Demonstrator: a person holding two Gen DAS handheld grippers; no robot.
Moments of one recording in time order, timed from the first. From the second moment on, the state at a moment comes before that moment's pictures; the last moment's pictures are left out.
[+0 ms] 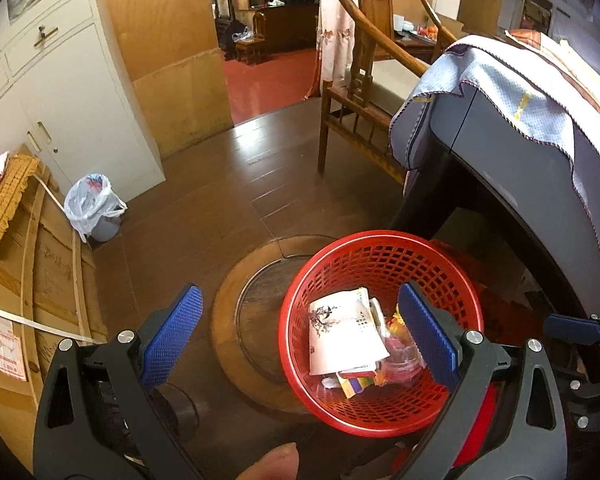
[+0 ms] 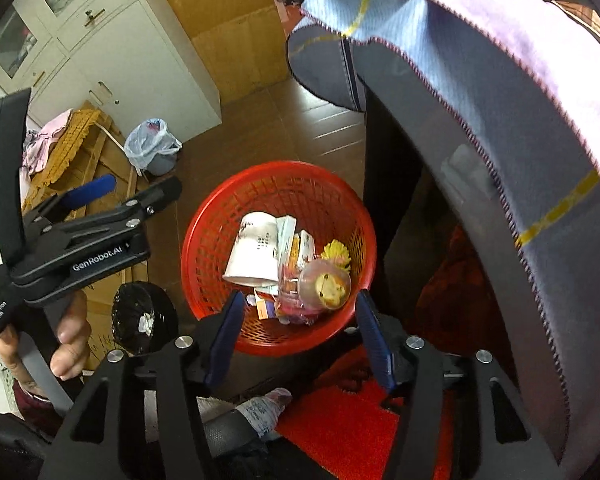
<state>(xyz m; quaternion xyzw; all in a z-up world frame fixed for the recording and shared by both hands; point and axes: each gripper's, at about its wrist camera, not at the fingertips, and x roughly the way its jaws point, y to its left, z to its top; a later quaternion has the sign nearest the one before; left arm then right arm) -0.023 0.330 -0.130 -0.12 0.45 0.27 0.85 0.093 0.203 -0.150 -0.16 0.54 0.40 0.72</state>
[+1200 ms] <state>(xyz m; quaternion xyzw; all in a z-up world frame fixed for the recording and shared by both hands) -0.019 0.324 -0.130 -0.09 0.45 0.28 0.84 0.089 0.204 -0.147 -0.17 0.54 0.40 0.72</state>
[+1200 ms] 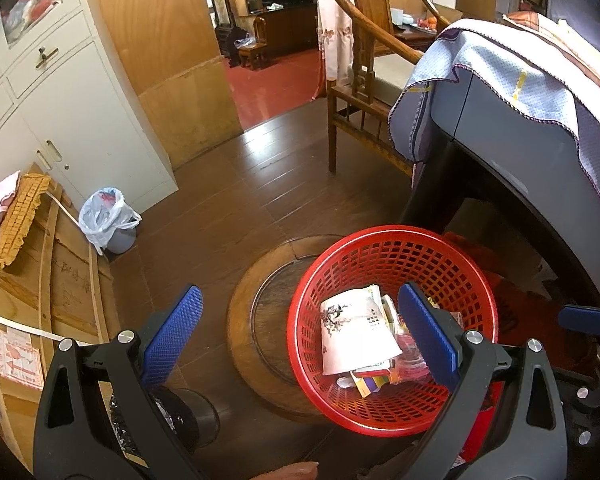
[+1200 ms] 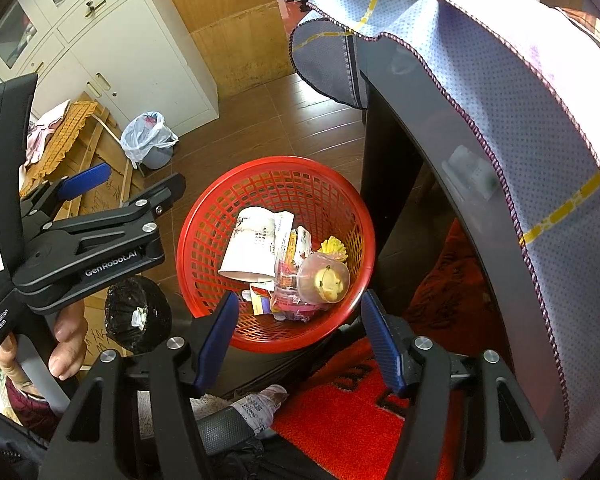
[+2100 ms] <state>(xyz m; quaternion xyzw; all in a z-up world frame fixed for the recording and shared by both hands) -0.018 0.324 -0.134 -0.09 0.45 0.29 0.84 0.086 0.205 -0.148 -0.17 0.54 0.40 0.72</state>
